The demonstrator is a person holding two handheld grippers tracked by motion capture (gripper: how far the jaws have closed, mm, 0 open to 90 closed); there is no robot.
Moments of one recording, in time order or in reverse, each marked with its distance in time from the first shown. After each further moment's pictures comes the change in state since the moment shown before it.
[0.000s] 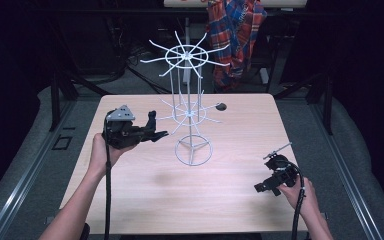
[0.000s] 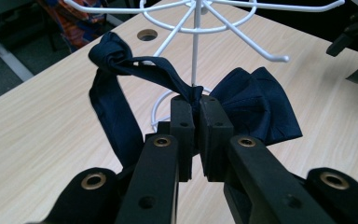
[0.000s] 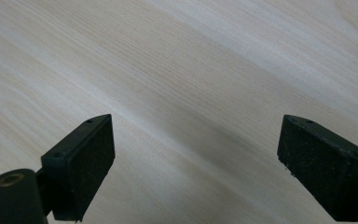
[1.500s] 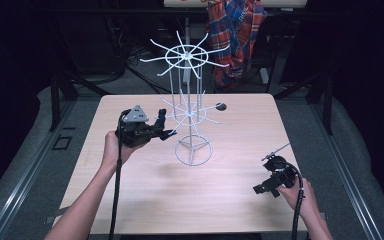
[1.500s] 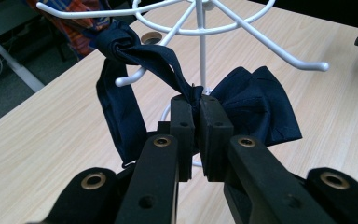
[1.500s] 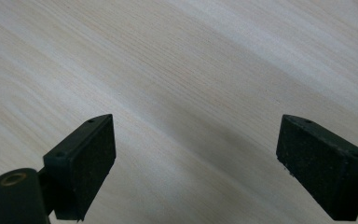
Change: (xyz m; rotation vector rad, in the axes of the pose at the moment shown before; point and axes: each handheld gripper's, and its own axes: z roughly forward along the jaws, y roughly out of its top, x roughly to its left) left arm -0.001 0.002 0.034 0.010 0.035 0.071; right arm 0.003 0.000 0.003 0.020 0.005 -0.026
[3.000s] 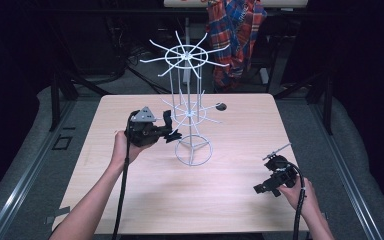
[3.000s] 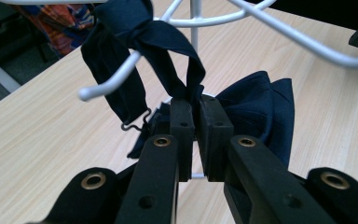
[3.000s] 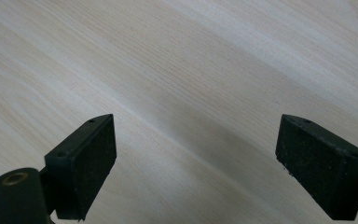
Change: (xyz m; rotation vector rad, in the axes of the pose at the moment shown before) left arm 0.003 -0.003 0.028 -0.002 -0.060 -0.002; right arm -0.002 -0.001 -0.002 -0.016 0.024 0.007
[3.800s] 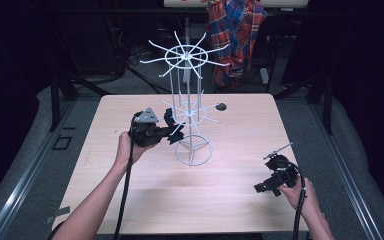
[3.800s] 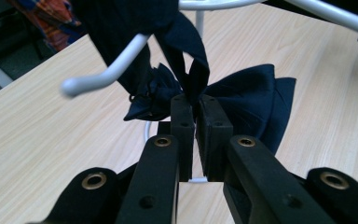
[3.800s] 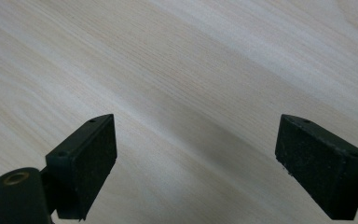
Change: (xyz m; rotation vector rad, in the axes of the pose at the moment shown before) left arm 0.002 -0.004 0.016 -0.002 -0.009 -0.016; right arm 0.001 -0.001 -0.004 -0.009 -0.025 0.010
